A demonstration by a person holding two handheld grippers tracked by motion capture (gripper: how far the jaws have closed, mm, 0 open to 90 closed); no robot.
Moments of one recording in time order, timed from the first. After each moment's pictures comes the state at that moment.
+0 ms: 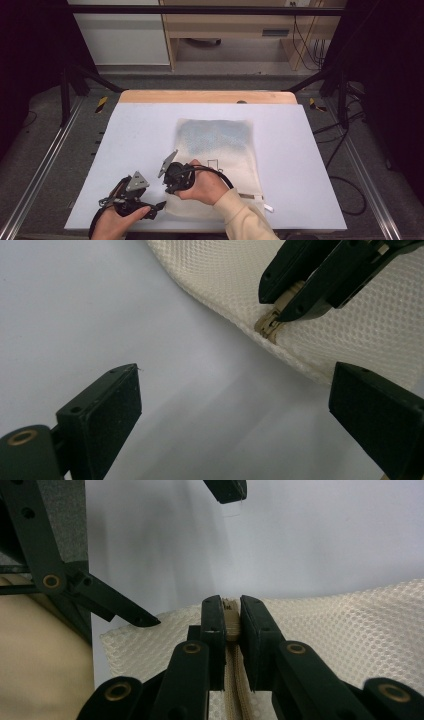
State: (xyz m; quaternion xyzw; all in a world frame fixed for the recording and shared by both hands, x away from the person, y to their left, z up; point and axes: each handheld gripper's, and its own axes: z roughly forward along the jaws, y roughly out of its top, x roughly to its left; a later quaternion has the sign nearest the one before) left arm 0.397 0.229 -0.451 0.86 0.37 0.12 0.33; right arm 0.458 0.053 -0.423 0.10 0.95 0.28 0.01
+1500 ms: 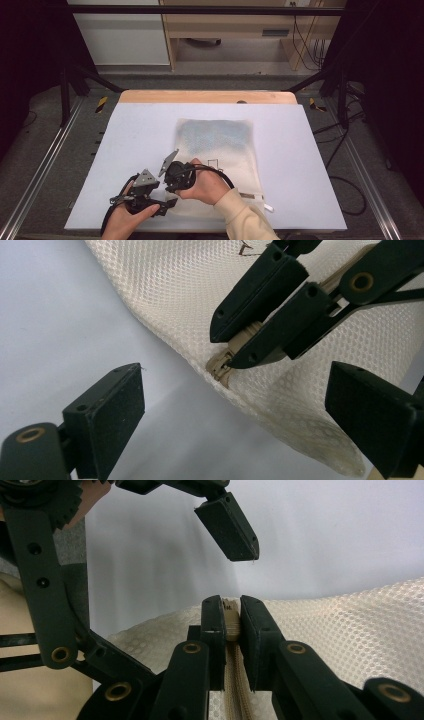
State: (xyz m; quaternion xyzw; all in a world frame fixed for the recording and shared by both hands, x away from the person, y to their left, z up) left arm 0.405 0.208 -0.455 0.84 0.38 0.08 0.38; right arm 0.457 0.051 -0.417 0.10 0.95 0.29 0.02
